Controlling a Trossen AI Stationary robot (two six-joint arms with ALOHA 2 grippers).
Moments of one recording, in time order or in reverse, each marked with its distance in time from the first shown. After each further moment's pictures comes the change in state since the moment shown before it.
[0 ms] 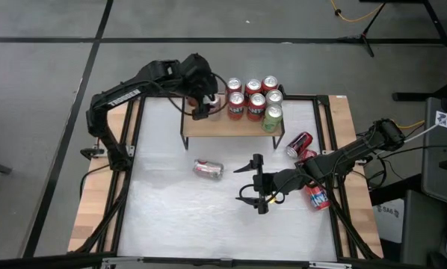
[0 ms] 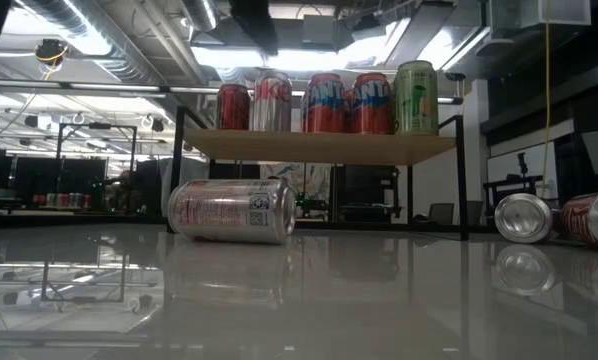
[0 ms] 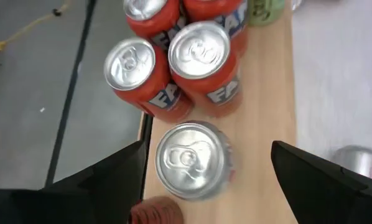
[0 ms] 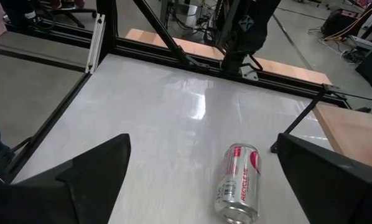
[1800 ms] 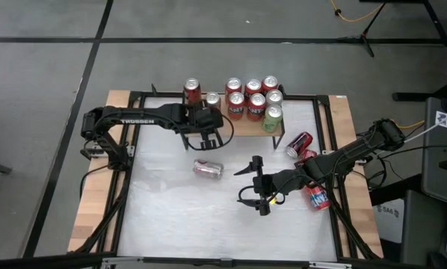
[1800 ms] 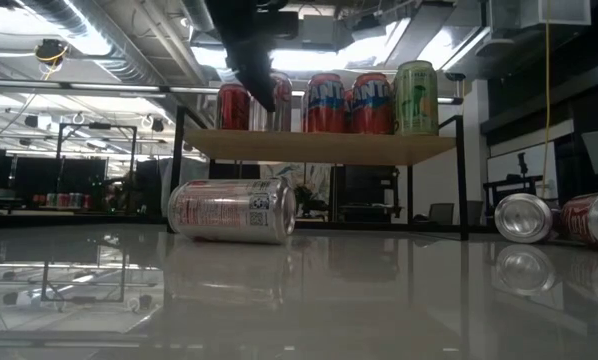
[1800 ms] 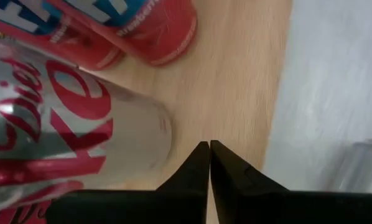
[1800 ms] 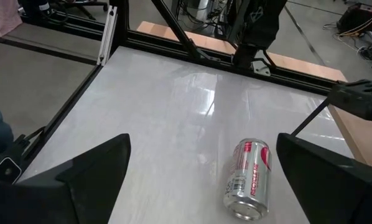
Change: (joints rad) left arm -0.236 -0.046 -0.519 0.316 -0.303 -0.300; right arm 0.000 0.000 0.000 -0.026 -0.045 0.000
